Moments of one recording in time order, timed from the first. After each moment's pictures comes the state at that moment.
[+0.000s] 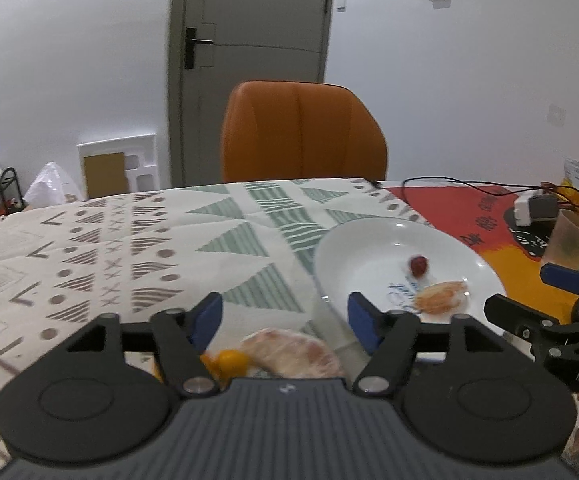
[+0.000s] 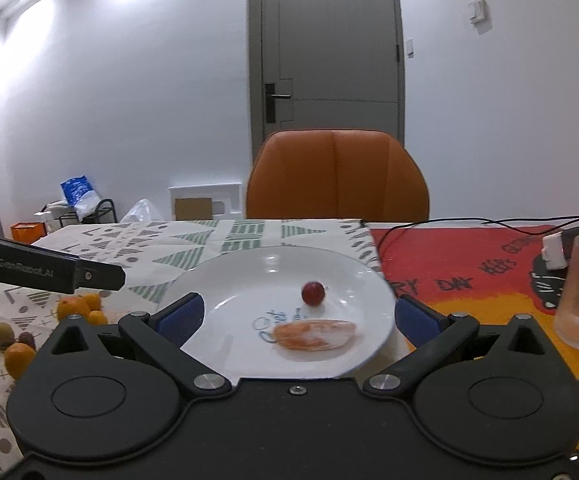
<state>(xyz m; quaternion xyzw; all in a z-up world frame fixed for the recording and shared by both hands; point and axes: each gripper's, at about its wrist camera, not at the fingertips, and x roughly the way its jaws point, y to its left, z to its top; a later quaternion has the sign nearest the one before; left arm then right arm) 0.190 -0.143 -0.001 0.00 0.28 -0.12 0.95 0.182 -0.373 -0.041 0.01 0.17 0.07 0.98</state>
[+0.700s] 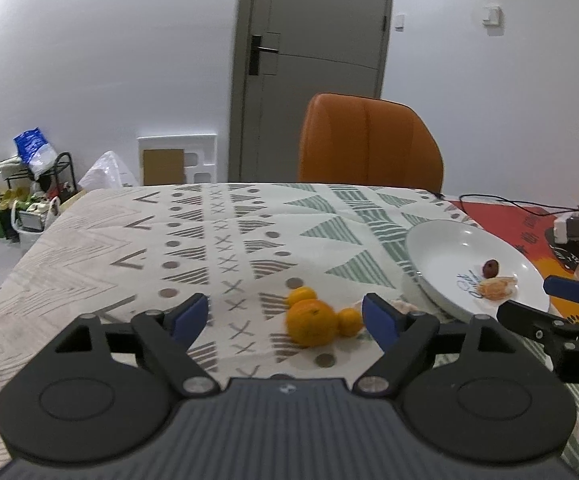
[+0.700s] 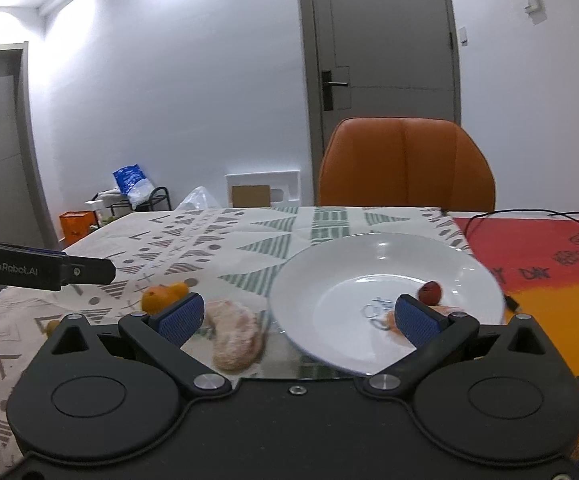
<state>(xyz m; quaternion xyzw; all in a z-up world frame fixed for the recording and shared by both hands) 0.145 -0.063 0.001 -0.03 0.27 -0.05 0.96 0.172 -0.317 -0.038 0.01 0.19 0.15 0.97</state>
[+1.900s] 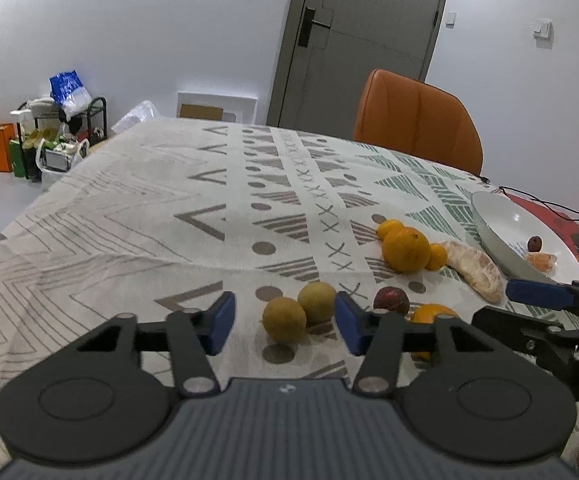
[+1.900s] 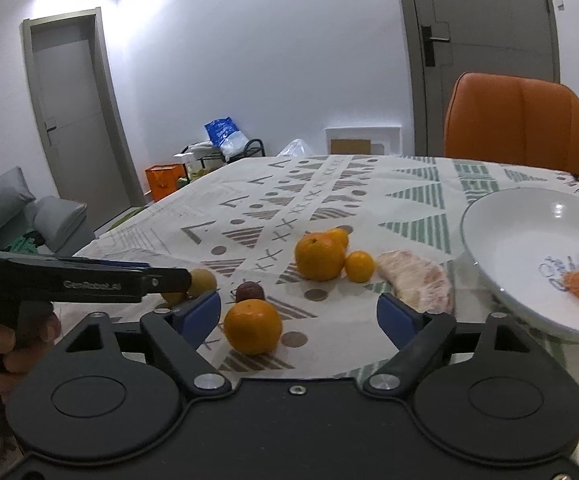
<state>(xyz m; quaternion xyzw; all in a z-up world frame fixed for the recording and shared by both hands) 0.118 0.009 -0.049 -0.09 0.31 -0.02 0.95 0.164 -0.225 -0.057 0.01 0.25 0.29 0.92</state>
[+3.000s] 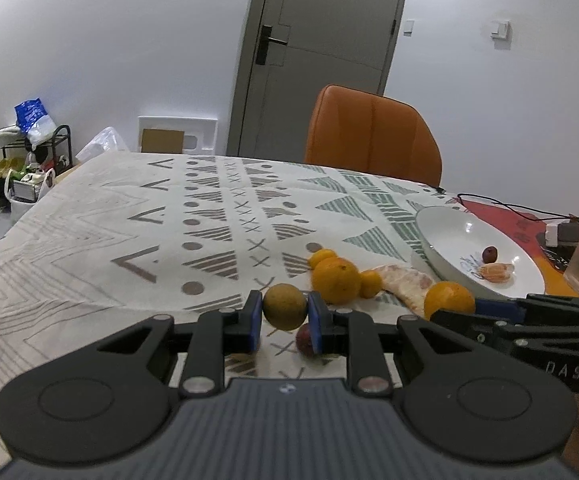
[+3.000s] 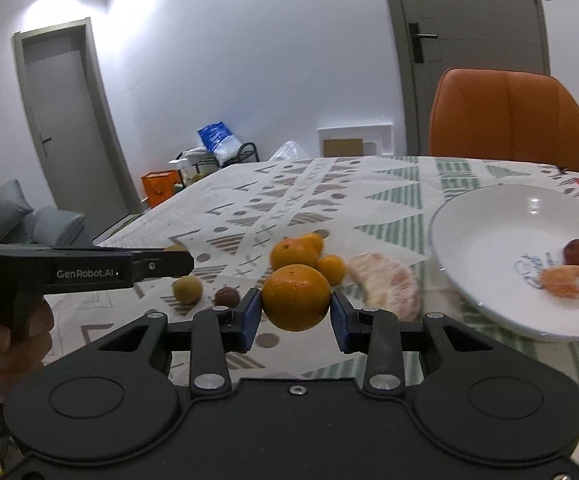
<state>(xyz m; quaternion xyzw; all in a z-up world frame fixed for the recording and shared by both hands) 0.122 -0.029 -0.023 -0.07 0.28 -0.07 0.96 0.168 -0.254 -0.048 0.02 0.25 0.28 0.93</state>
